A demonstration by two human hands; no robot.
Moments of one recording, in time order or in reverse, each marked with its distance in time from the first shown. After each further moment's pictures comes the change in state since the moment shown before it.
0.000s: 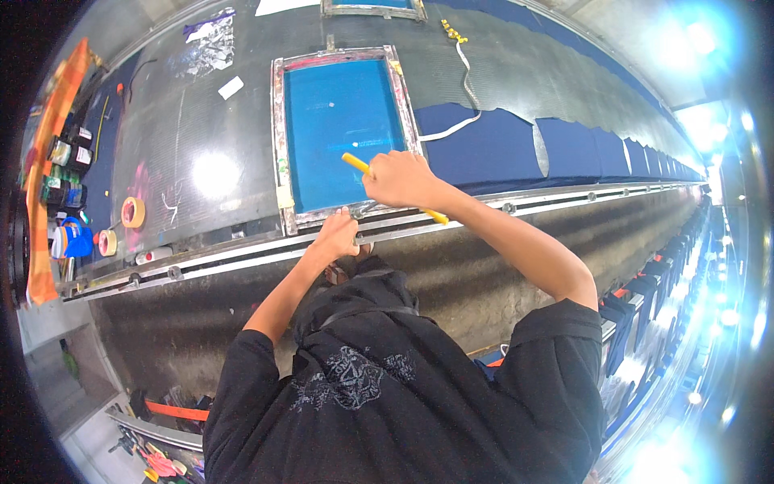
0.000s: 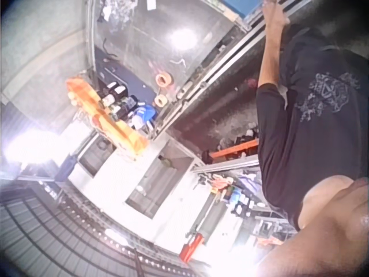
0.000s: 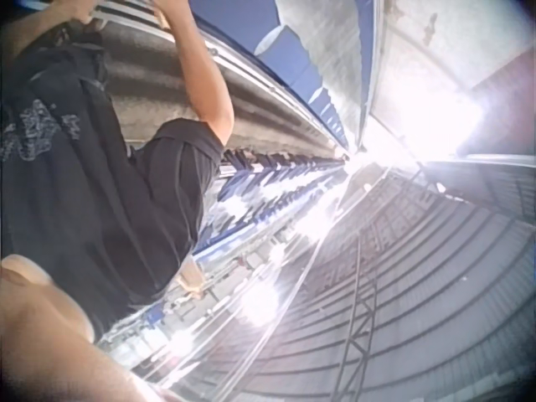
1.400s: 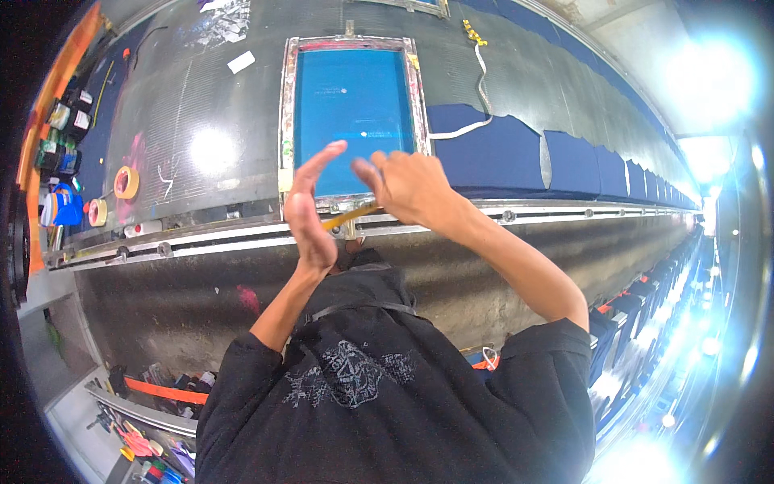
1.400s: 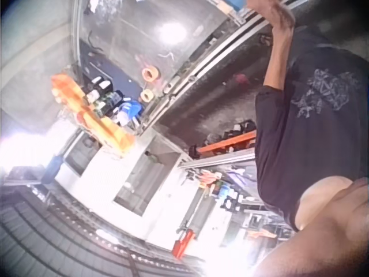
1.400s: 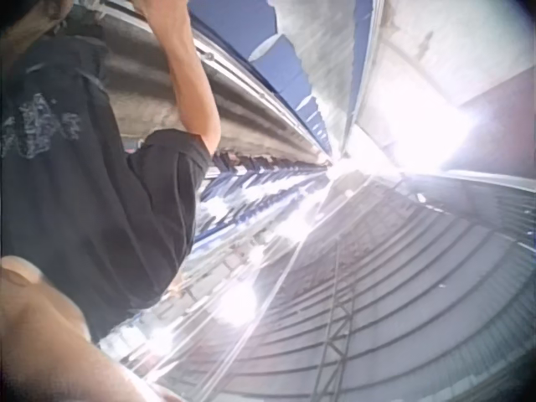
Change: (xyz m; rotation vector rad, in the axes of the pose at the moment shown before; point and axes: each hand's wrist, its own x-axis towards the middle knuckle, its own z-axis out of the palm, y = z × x) left_hand -0.047 0.070 -0.165 -1.217 1.220 0.123; right_hand -0.019 -0.027 -0.009 -0.041 0.119 -0.122
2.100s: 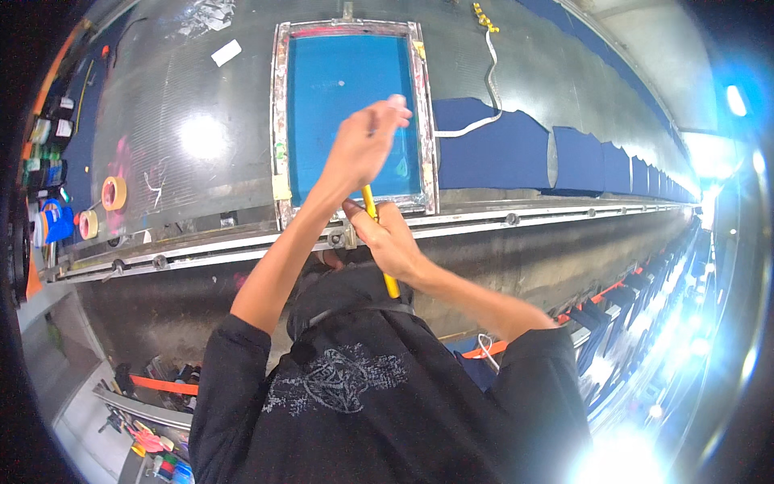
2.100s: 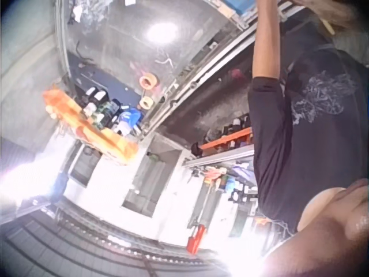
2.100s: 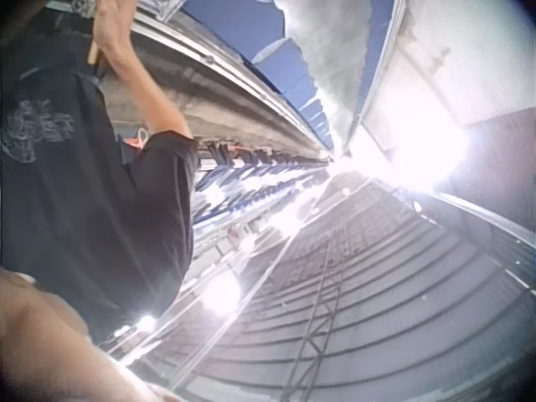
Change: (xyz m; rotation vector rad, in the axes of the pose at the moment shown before) left_hand 0.112 -0.094 0.053 0.326 -0.326 -0.575; right_hand 0.005 -0.021 0.058 1.170 -0.004 0.388
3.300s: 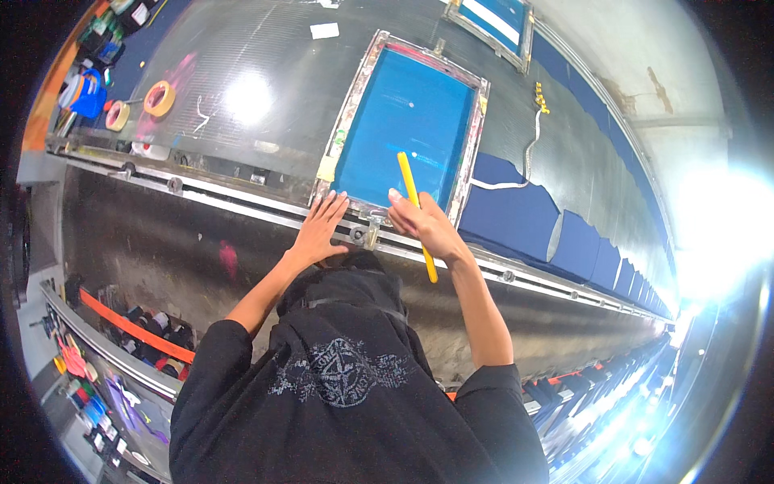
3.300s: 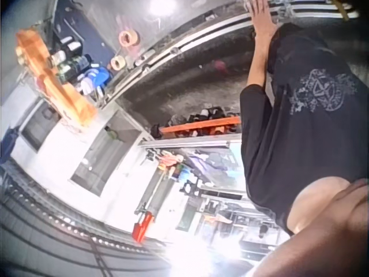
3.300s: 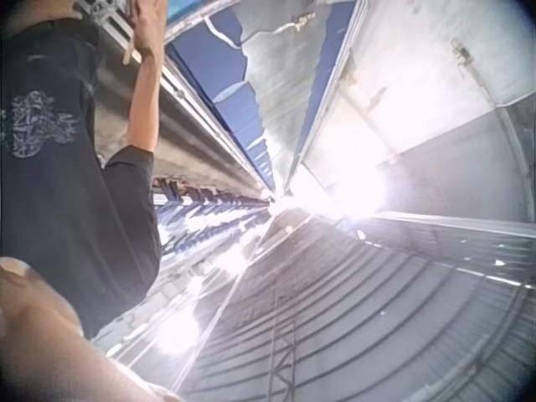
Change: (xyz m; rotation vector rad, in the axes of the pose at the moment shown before) left_hand -0.197 -0.213 -0.083 0.934 -0.106 0.135; right_hand 0.021 -0.022 -0.003 -0.160 -0.417 -0.082
